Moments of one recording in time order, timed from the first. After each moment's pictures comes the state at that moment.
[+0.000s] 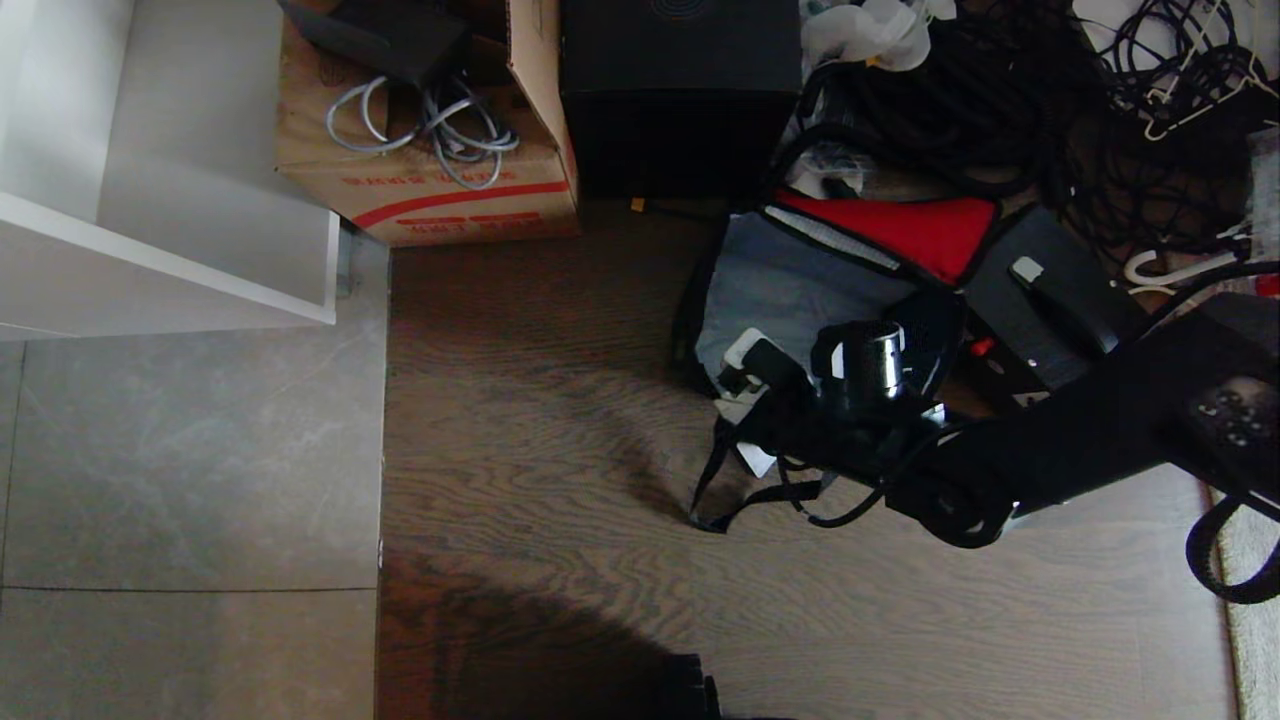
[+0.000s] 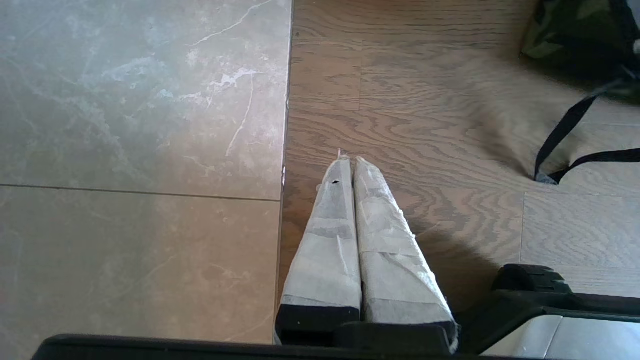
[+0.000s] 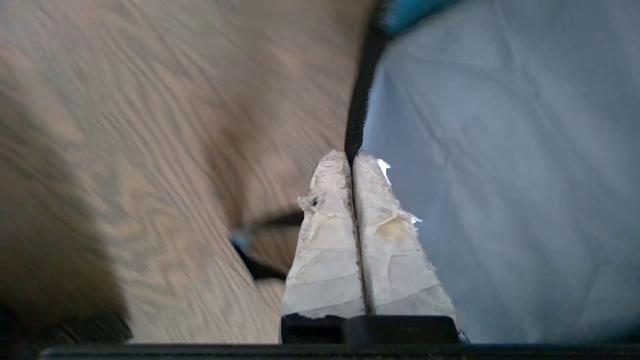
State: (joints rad) left arm 0.00 0.00 0.00 -0.03 0.01 -0.04; right arm 0.55 2.12 -1.10 -0.75 0.05 -0.48
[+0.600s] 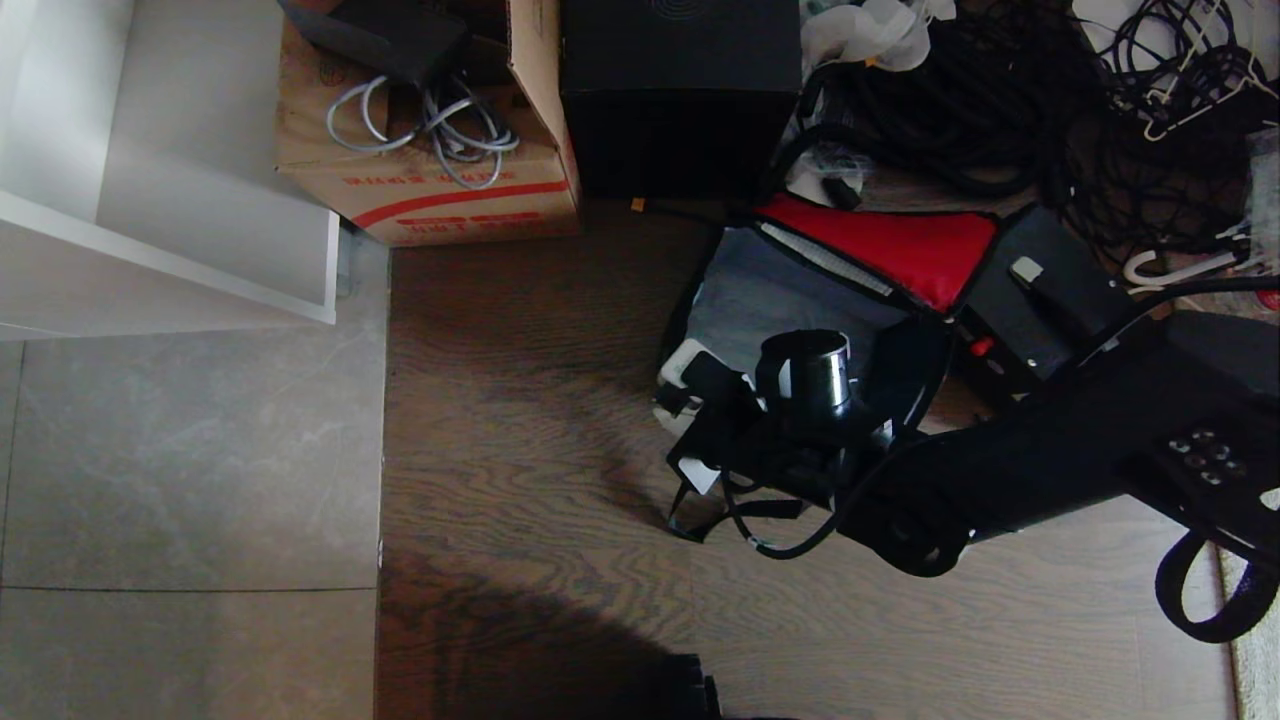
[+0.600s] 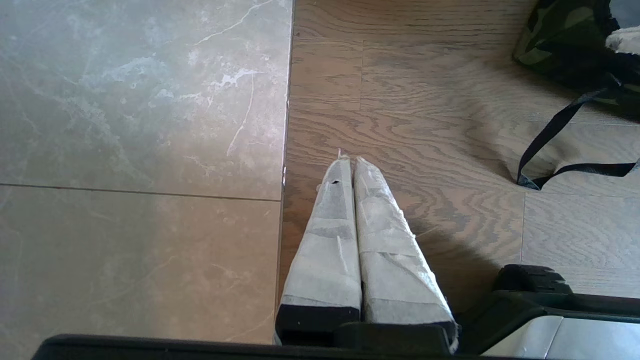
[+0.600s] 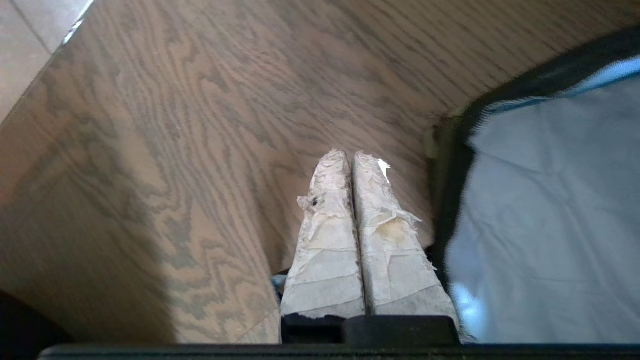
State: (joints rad) left arm 0.00 0.00 0.00 -0.03 0.01 -0.04; right arm 0.67 2.15 -1.14 -0.78 0.04 -0.48
